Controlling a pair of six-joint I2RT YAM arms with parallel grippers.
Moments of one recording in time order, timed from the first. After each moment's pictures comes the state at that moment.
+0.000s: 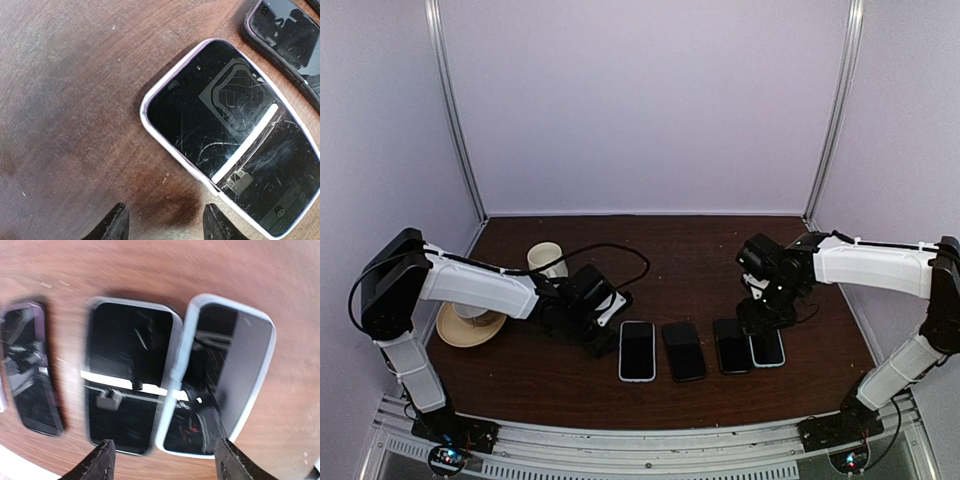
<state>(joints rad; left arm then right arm) -0.93 1.77 0.99 -0.31 -0.06 -0.11 0.65 1.50 1.02 -0.94 0.07 0.50</state>
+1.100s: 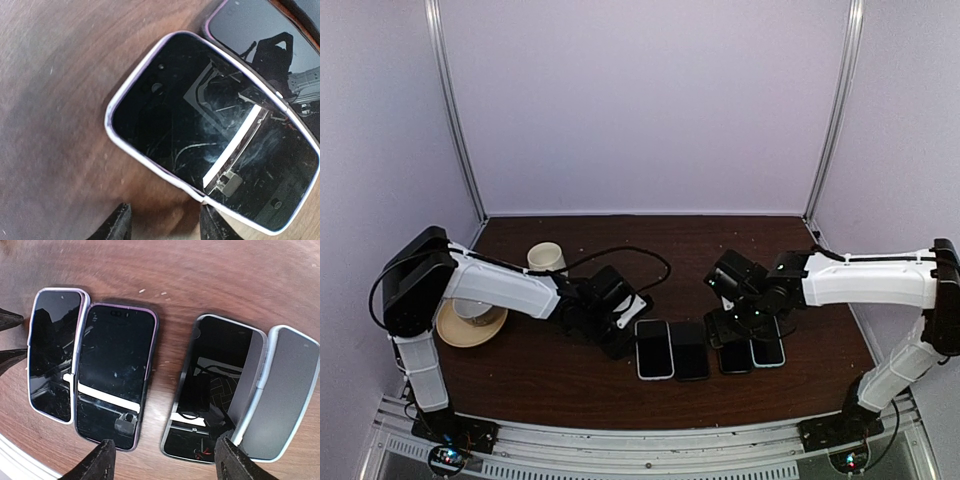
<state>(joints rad) -0.98 1.88 1.09 -0.29 0.03 -0.10 0.93 1.51 1.04 -0.76 0.16 0.69</state>
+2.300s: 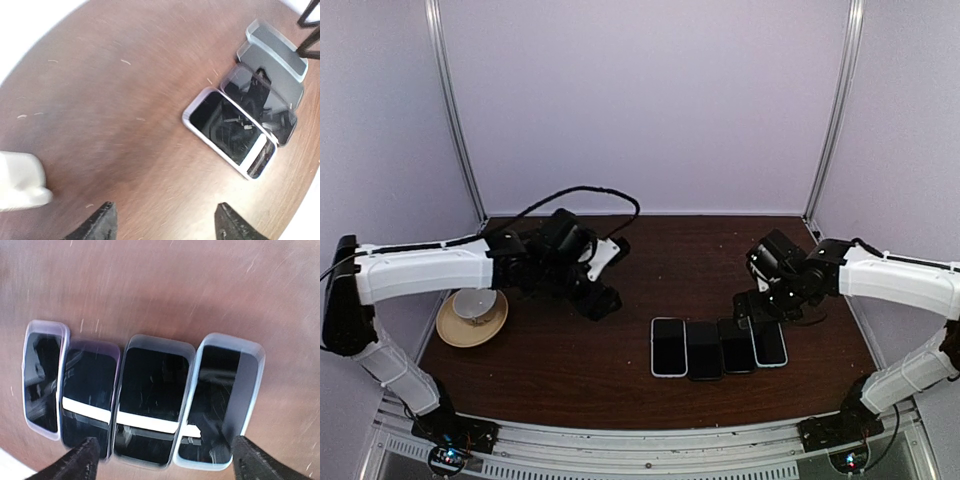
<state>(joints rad) -0.93 1.56 1.18 -0.49 -0.05 -0.04 0.74 1.33 0.95 -0.80 0.16 0.58</state>
